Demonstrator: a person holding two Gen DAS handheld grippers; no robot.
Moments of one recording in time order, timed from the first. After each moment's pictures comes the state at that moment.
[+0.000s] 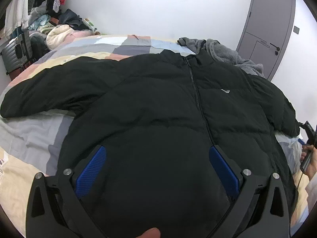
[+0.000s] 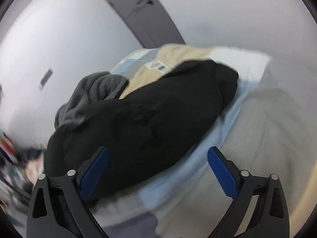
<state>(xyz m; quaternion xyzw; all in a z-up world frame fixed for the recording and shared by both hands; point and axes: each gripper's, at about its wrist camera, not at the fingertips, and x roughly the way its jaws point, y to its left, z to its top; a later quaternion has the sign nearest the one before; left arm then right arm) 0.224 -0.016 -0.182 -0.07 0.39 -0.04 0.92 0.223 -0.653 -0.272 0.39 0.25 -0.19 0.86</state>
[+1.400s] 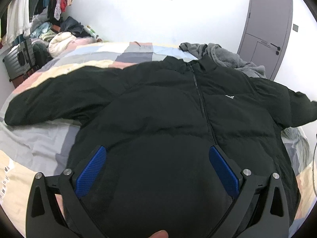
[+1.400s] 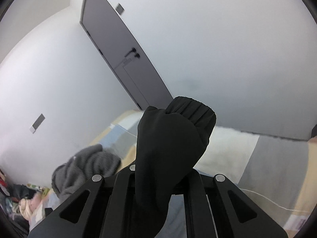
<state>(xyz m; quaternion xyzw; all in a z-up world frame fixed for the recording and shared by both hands) 0.221 -0.008 -0.167 -0.04 0.37 -0.03 0.93 0.219 -0.716 -0.119 0.31 0.11 -0.28 0.90</state>
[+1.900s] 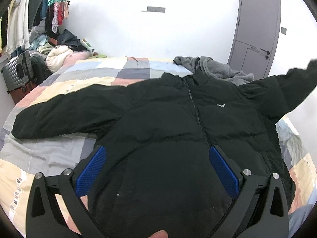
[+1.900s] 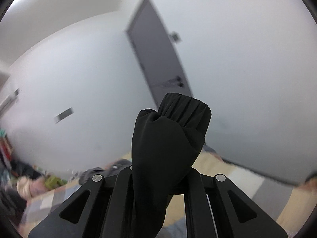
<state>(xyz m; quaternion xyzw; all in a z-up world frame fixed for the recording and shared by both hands) 0.184 0.027 -0.128 -0.03 0.33 -0.05 0.94 0.221 -0.556 0.071 0.16 0.07 -0.21 0.96</state>
